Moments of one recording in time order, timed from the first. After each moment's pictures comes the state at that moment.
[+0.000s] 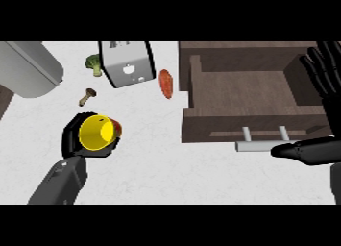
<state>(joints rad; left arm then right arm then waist) -0.52 0.14 0.37 -0.35 0.05 -0.11 -1.10 -0.27 -0.22 -0.16 -1.85 -0.15 0.21 0.11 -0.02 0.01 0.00</state>
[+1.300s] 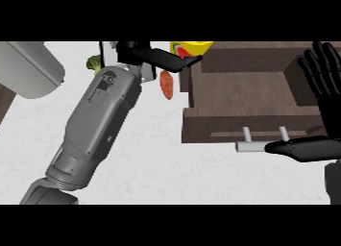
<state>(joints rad) -1.06 0.00 0.07 -0.78 0.12 0.14 -0.43 -0.26 -0.20 -0.15 -1.83 -0.09 0.18 0.08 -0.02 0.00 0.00</state>
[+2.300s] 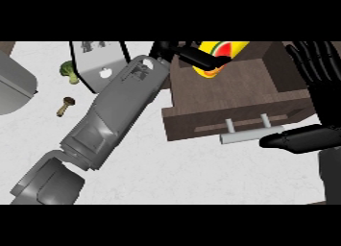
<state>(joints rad) -1.34 0.00 -0.25 -0.31 0.27 0.28 -0.22 -0.36 -0.21 -0.13 -1.78 -0.13 0.23 0.07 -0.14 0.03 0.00</state>
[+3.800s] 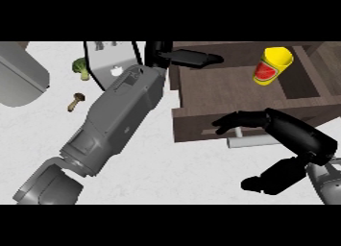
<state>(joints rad) -1.25 0.00 -0.24 -0.38 0.63 0.29 -0.50 -0.30 -0.40 0.20 -1.80 0.04 0.60 0.16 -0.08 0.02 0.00</state>
